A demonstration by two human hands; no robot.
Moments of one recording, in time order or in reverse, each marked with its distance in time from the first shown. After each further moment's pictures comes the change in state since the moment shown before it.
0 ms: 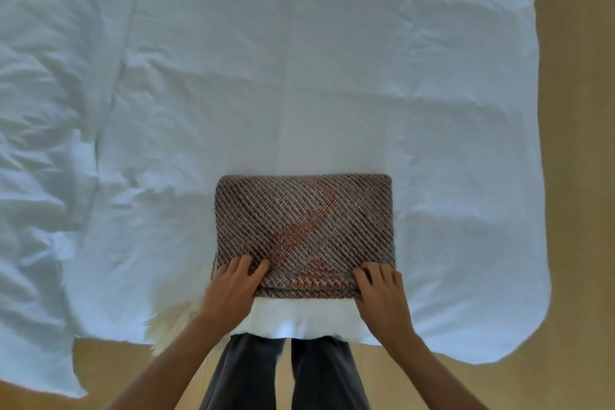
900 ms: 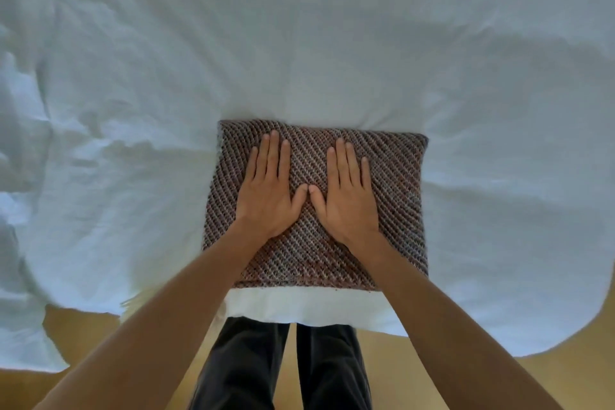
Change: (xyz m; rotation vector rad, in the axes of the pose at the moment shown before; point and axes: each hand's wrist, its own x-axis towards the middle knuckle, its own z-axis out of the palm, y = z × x) left_hand 0.129 -0.001 0.018 -0.058 0.037 -0.252; right_hand 0.143 -0.047 0.058 0.057 -0.099 -0.001
